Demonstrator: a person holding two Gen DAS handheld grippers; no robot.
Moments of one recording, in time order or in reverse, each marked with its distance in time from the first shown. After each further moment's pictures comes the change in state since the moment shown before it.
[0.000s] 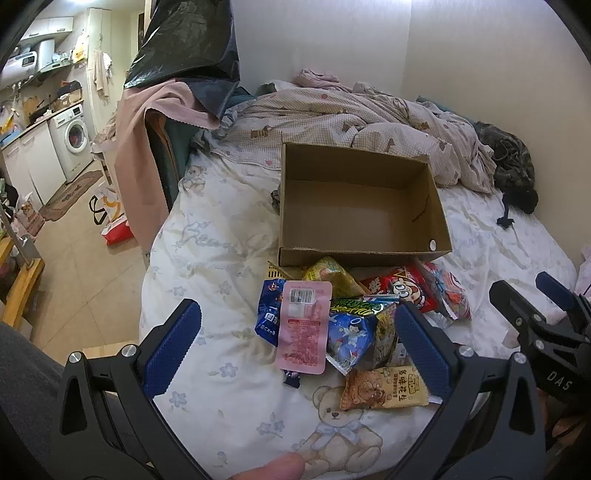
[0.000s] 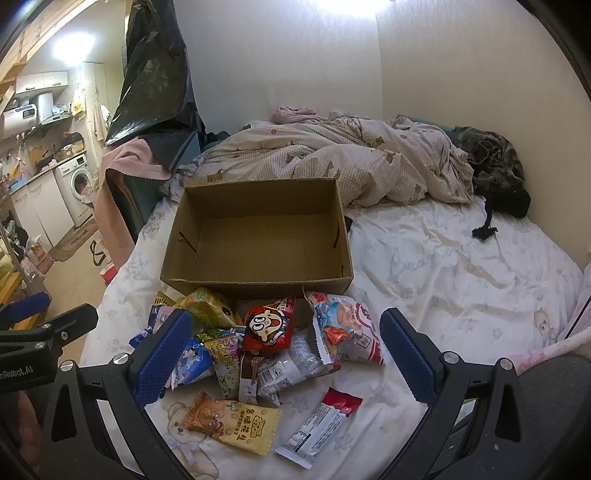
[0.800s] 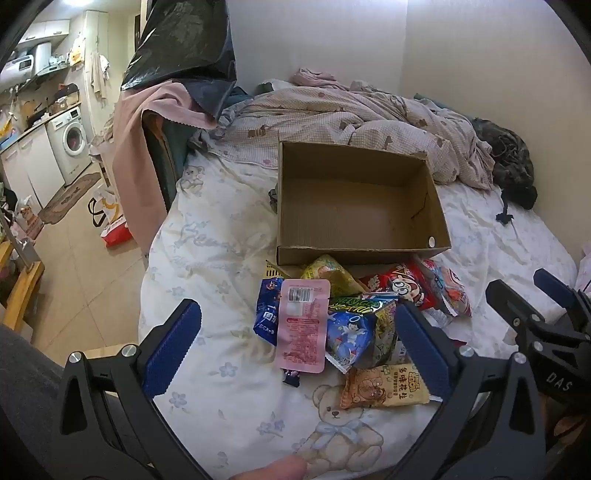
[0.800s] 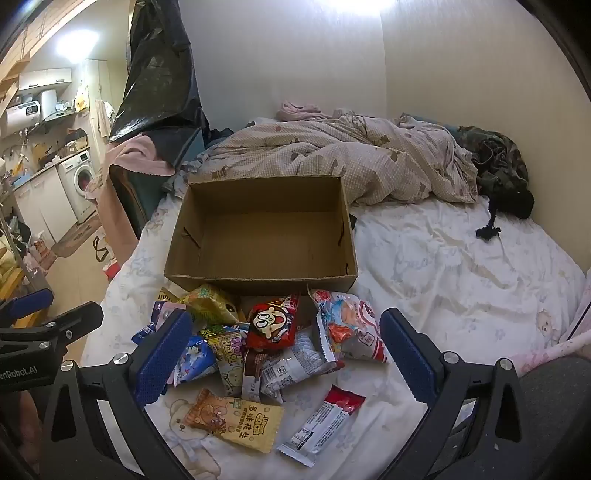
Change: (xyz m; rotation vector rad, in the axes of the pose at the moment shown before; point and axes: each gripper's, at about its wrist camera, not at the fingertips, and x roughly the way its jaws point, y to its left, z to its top) left arm 0.001 -0.004 -0.001 0.013 0.005 -0.001; right arm 0.002 0.005 -0.003 -0.007 0.008 0.012
